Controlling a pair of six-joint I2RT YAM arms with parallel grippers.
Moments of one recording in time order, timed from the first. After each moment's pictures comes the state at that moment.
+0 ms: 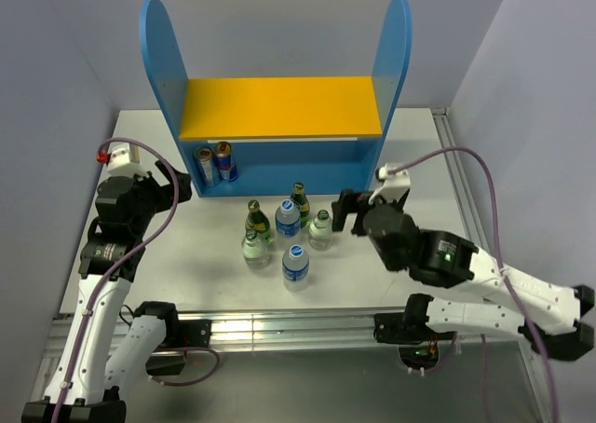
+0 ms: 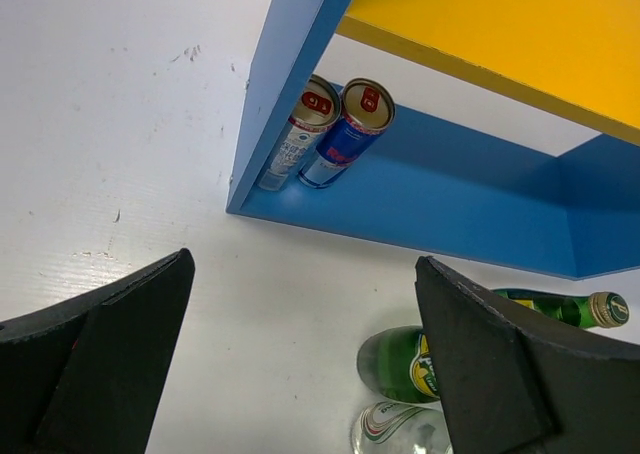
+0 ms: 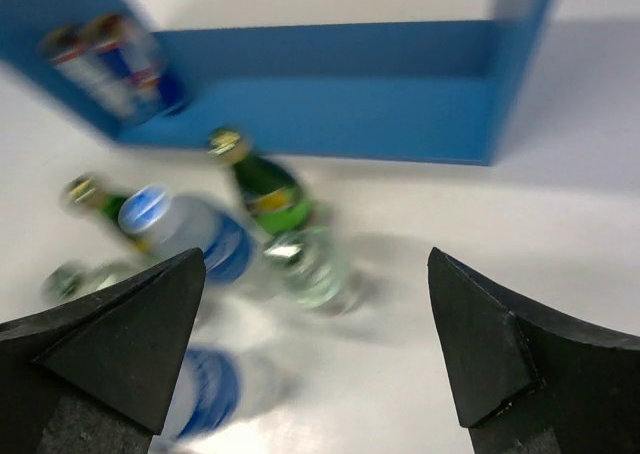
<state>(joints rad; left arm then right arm) -0.09 0.71 0.84 -0.42 -0.04 -0.41 0.99 0.83 1.00 -0.64 0.76 0.58</state>
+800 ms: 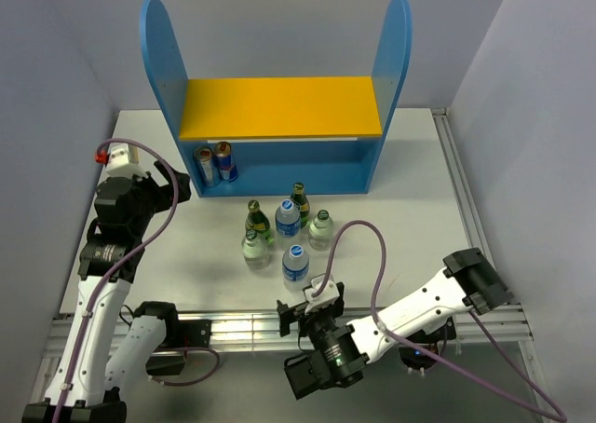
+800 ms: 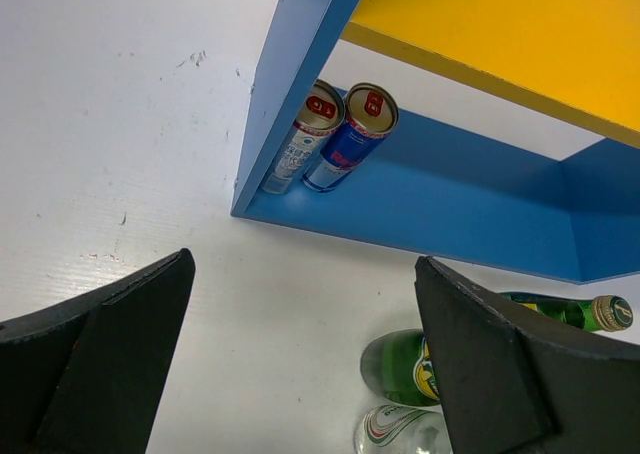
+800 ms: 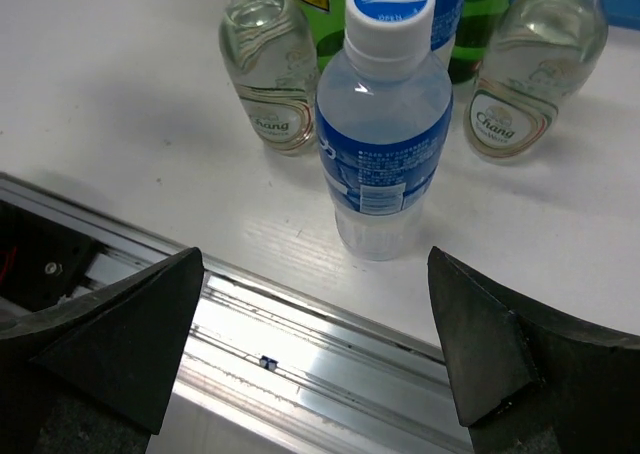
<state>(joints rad) -0.09 0.70 0.84 -0.42 -0.05 -0.41 1.97 1.50 1.07 -1.21 1.29 1.74</state>
